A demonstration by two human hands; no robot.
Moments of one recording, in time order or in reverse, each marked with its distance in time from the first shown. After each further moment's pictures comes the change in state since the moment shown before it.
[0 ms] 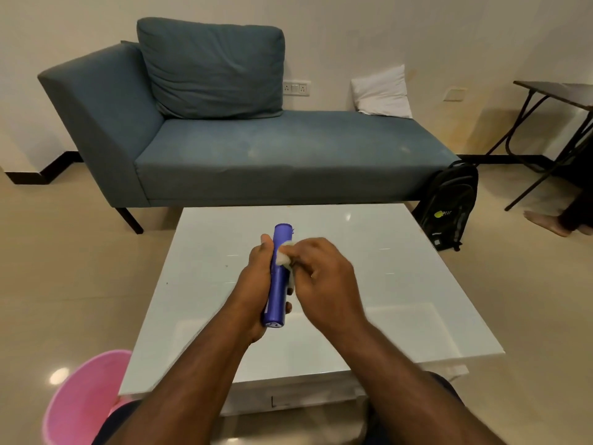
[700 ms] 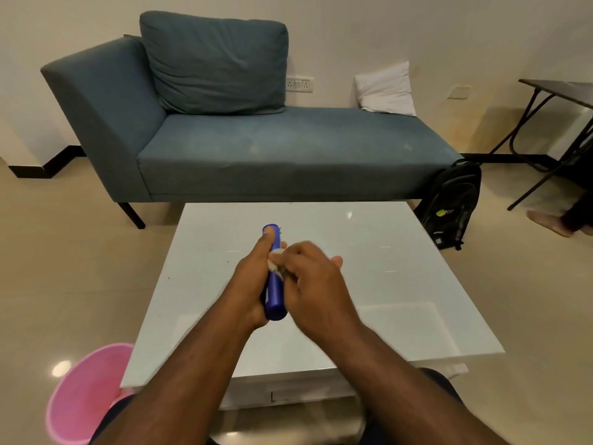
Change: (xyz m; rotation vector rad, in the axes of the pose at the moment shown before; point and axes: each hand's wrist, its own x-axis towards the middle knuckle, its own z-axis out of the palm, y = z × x) left_hand 0.003 0.007 -0.001 -0.215 0.030 -0.107; right_hand -0.006 -0.014 0.005 -0.090 -0.184 0.086
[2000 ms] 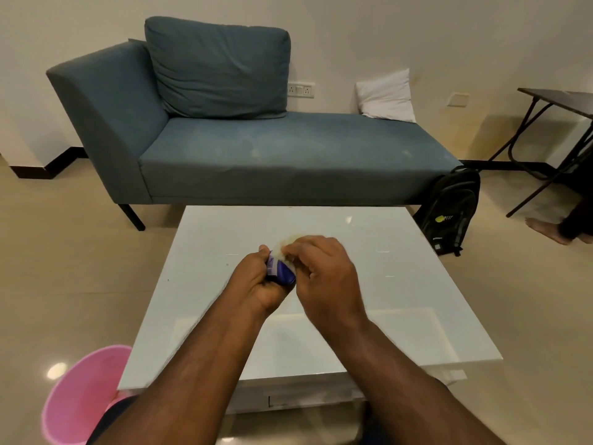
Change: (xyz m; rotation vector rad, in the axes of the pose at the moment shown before) left_hand -0.004 0.014 0.017 -0.479 0.092 -0.076; right_hand 0.007 0.011 -0.006 -0.114 0.331 -0.247
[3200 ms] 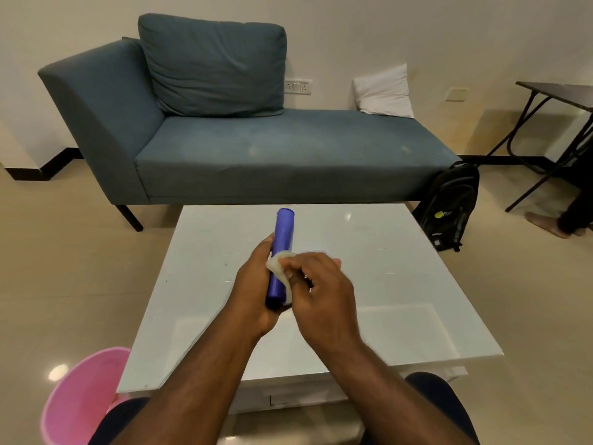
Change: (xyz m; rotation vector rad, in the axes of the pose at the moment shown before) left_hand 0.005 -0.015 -0.017 0.342 -0.179 0.108; right_hand -0.021 -0.004 0.006 0.243 -0.051 0.218
